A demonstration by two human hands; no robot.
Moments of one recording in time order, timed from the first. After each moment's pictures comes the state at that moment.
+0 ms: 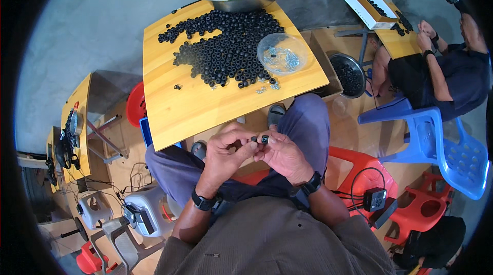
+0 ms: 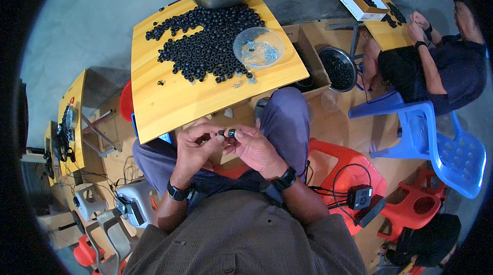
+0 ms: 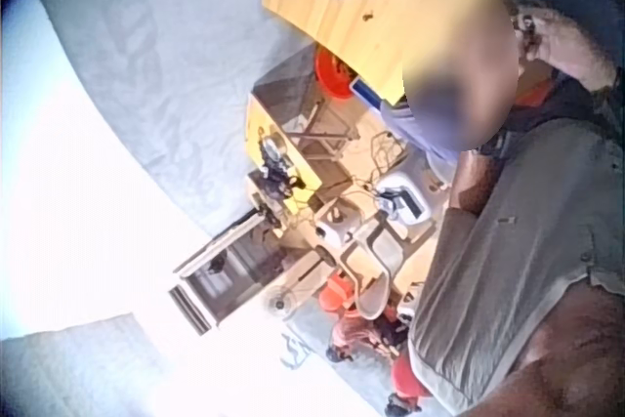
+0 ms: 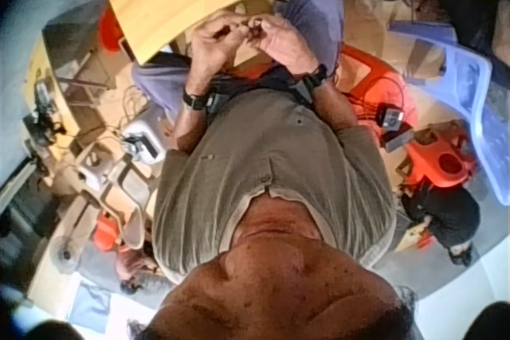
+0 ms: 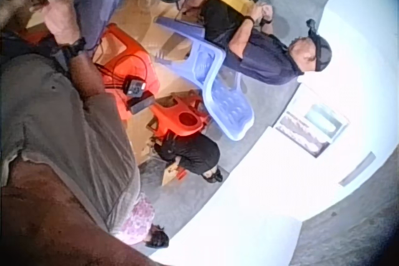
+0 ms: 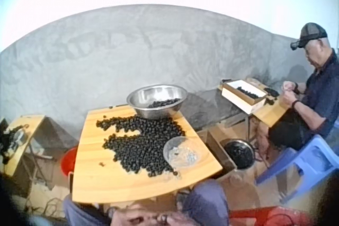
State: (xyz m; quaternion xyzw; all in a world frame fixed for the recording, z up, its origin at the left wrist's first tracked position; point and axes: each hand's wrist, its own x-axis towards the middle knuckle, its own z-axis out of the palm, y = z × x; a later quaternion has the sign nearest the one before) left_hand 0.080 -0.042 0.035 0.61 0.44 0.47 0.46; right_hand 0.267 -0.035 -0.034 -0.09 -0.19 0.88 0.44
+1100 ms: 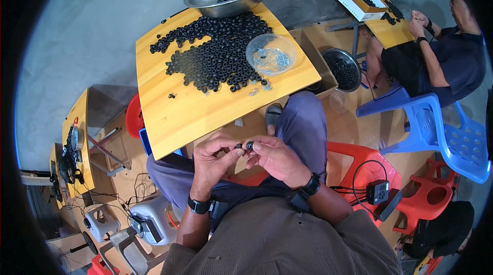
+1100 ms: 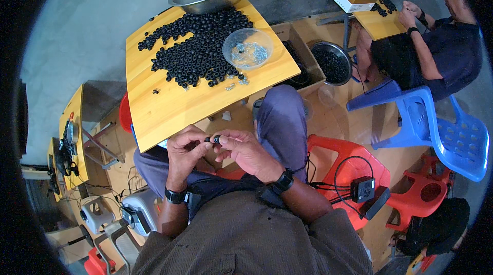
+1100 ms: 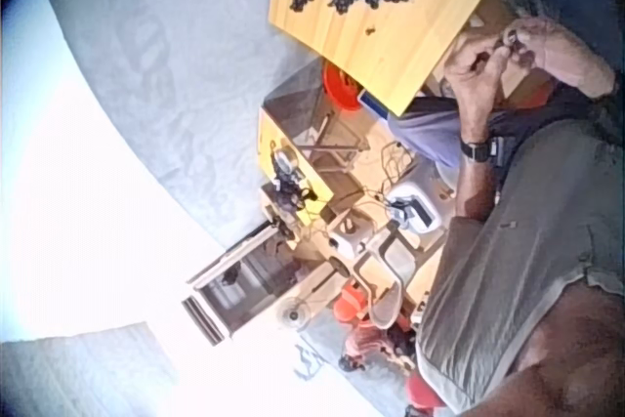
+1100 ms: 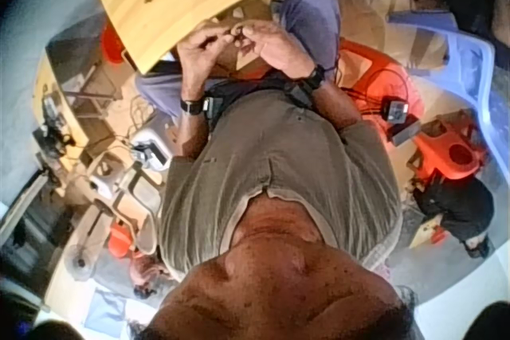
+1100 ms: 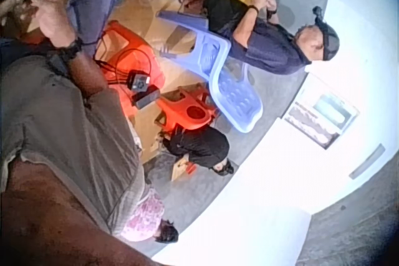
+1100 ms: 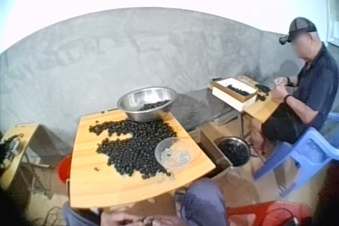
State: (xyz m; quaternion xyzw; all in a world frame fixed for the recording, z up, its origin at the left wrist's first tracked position) left_hand 0.058 -0.048 0.027 0.60 0.45 0.47 0.46; right_hand 0.259 -0.044 -0.016 -0.18 -0.22 0.86 0.42
